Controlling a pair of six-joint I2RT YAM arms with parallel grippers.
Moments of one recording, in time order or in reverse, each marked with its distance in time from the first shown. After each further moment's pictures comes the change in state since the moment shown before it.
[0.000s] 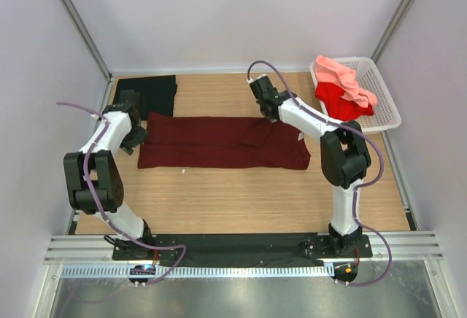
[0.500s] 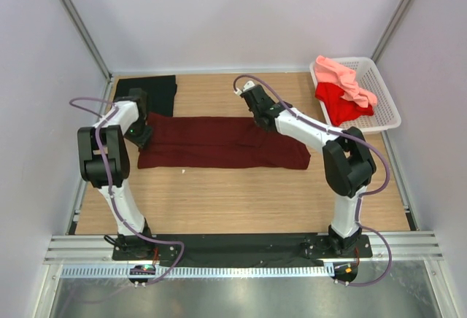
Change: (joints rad) left arm 0.000 0.233 0.093 -0.024 0.078 -0.154; right arm 0.080 -0.069 -0.082 0.115 0.074 -0.204
